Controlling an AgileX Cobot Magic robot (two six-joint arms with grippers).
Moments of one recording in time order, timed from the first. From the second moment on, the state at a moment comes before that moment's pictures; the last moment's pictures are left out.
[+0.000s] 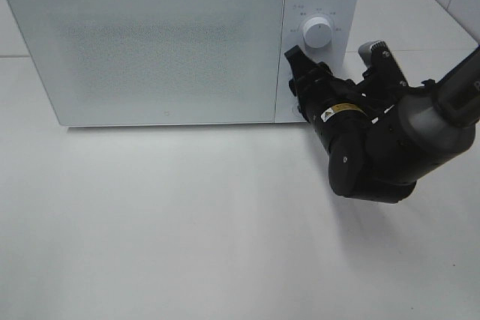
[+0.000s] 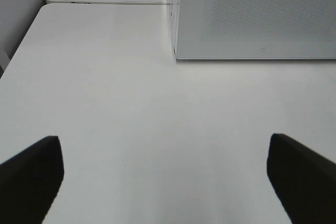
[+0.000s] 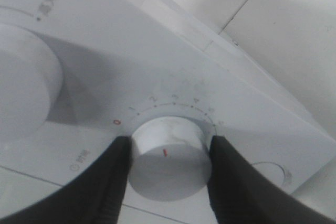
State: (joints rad) left arm 0.00 0.00 -0.51 -0.03 1.04 0.03; right arm 0.62 2.08 -0.79 0.60 -1.15 0.75
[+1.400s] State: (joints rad) left arm 0.00 0.00 -0.51 -0.03 1.04 0.03; right arm 0.62 2.08 -0.79 0.63 -1.15 1.34
